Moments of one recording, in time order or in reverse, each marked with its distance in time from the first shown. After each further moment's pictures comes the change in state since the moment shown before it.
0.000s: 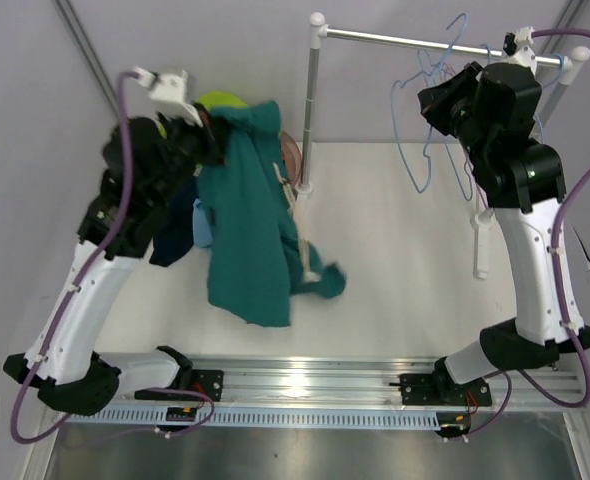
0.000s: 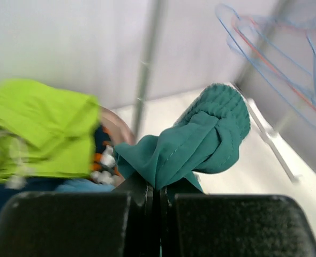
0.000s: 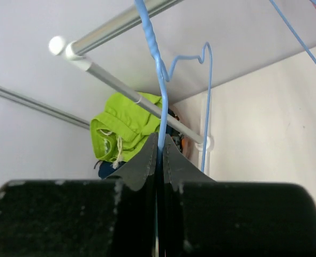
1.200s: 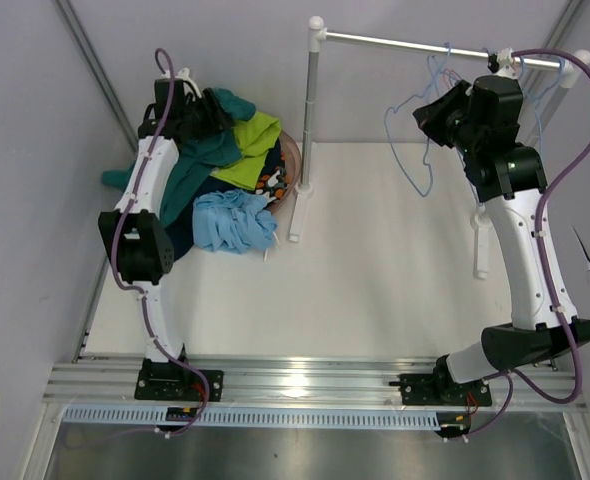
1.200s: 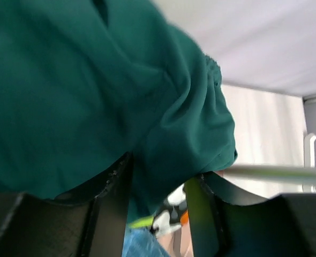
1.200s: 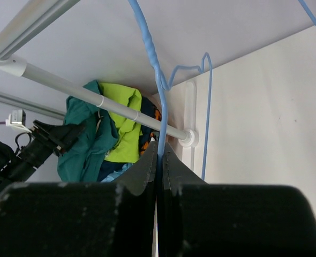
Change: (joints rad) left arm 0.579 0.954 0.568 -0.066 0.465 -0.288; right arm -0.164 0.022 -0.240 0.140 -0.227 -0.008
